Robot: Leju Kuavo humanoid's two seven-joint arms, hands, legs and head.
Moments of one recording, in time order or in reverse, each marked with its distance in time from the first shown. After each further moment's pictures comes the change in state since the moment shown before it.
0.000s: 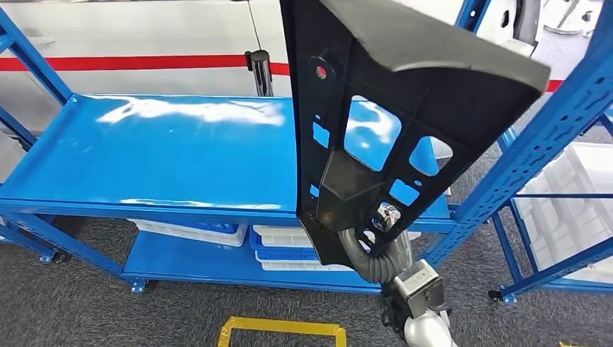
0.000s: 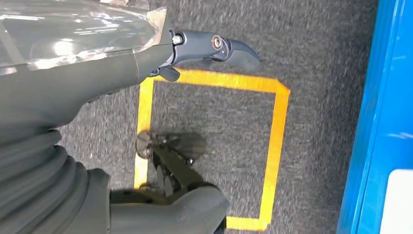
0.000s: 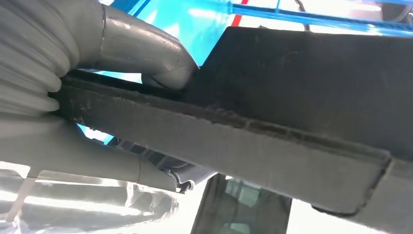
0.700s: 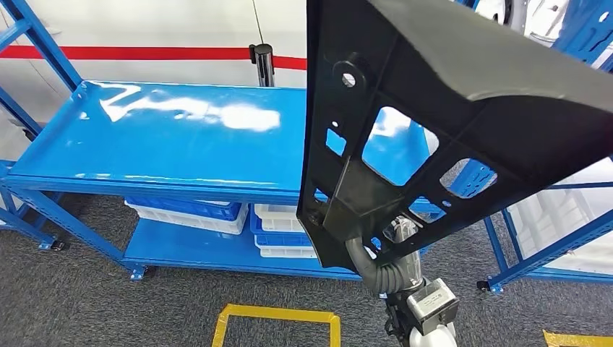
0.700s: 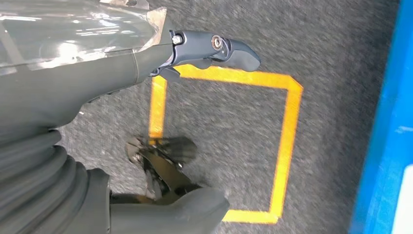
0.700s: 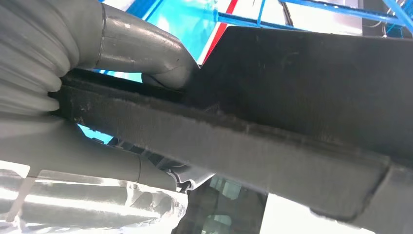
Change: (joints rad) left arm -0.010 -0.002 0.000 0.000 -0.013 -0.028 0.000; right arm 0.049 0.000 -0.030 -0.065 0.022 0.001 -0.039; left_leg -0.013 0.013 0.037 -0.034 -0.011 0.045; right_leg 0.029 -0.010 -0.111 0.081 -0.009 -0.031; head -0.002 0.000
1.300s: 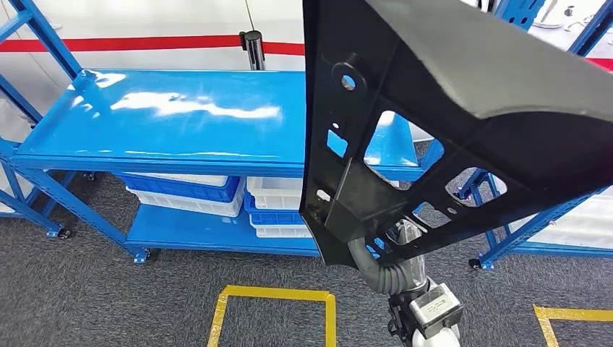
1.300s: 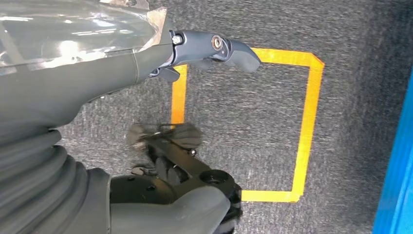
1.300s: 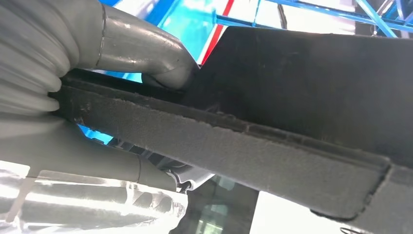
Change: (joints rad) left arm -0.007 -0.005 0.001 0.001 -0.005 -0.020 0.000; right arm 0.020 0.021 -0.020 -0.025 0.044 0.025 0.000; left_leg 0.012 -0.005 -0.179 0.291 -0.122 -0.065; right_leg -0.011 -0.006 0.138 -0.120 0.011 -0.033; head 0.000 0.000
